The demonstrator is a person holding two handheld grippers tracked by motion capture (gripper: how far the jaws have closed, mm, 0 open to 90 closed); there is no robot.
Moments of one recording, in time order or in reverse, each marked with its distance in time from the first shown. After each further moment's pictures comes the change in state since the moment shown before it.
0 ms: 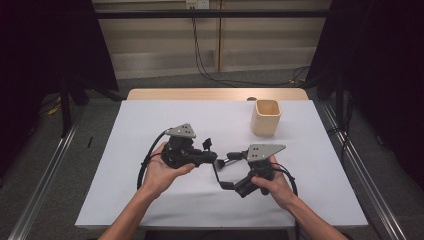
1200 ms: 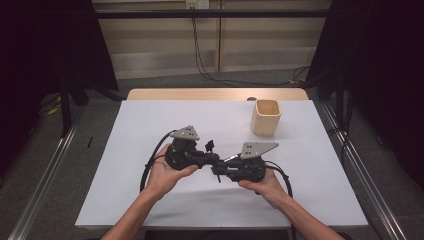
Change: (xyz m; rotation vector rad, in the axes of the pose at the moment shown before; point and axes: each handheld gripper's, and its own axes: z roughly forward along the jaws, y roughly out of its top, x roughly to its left) left arm 0.001 -0.003 0.009 0.006 0.013 0.003; right arm -0.002 0.003 0.014 -0.013 0.008 0.053
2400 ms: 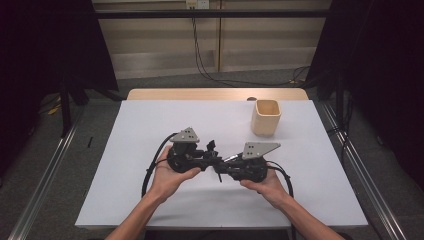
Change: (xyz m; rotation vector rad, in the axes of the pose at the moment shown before) left arm -0.005 -0.007 0.005 -0.070 0.060 -0.004; right arm -0.001 0.000 -0.004 0.003 -0.022 -0.026
